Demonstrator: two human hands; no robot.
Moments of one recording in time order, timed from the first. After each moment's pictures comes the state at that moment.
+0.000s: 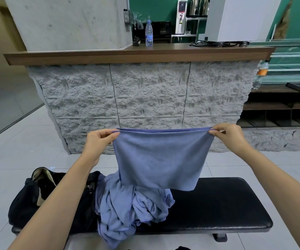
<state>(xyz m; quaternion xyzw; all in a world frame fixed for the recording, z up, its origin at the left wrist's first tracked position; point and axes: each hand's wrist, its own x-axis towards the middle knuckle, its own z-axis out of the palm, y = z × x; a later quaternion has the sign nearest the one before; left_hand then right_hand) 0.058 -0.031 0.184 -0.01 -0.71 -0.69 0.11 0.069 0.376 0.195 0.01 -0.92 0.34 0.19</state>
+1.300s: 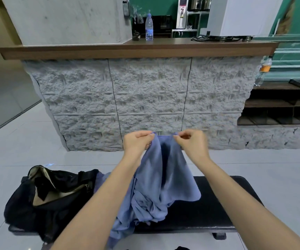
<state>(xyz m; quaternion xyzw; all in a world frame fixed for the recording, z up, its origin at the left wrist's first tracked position) 0.069 0.085 0.184 0.08 -0.66 -0.74 0.03 0.083 0.256 0.179 -0.04 -0.83 0.53 0.17</state>
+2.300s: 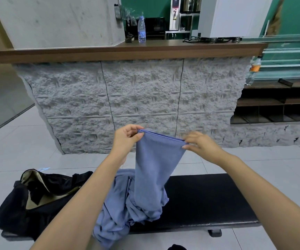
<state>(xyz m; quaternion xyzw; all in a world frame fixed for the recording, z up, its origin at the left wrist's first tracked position) 0.067 0.072 0.189 -0.06 -0.72 -0.69 0.06 0.076 0.346 0.170 0.20 -0.96 0.19 0.05</state>
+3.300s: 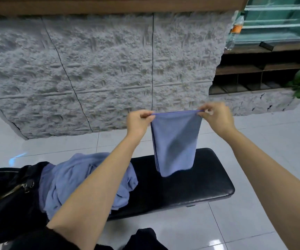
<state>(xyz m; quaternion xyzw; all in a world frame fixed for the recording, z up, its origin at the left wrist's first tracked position) -0.016 0.255 0.090 -0.05 -0.78 -0.62 0.05 0.035 0.504 0.115 -0.12 -0.93 0.29 0.19</state>
